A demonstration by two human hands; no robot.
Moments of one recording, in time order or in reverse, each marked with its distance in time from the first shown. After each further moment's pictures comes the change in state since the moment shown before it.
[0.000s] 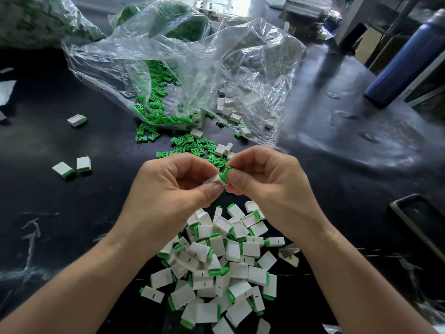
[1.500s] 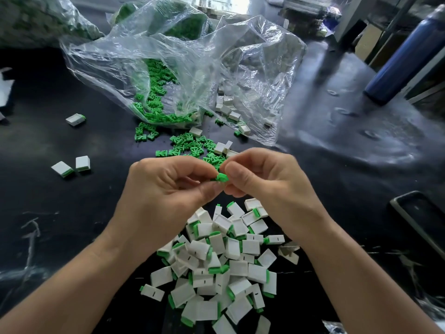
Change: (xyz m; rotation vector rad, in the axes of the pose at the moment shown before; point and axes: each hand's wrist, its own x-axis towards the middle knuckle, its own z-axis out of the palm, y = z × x) left_hand -0.004 0.000 -0.004 0.185 0.036 0.205; right_hand -0.004 -0.005 -0.002 -0.001 -0.079 0.081
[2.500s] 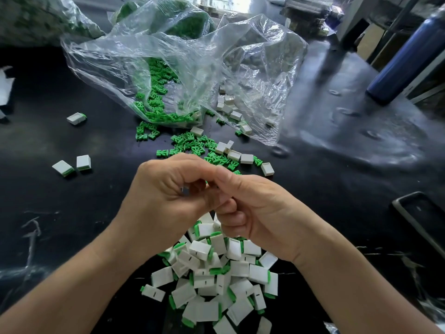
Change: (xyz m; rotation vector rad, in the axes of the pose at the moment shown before) left_hand 0.002 -0.004 -0.002 -0.036 -0.133 0.172; right_hand -0.004 -0.006 0.016 0.544 -0.339 0.447
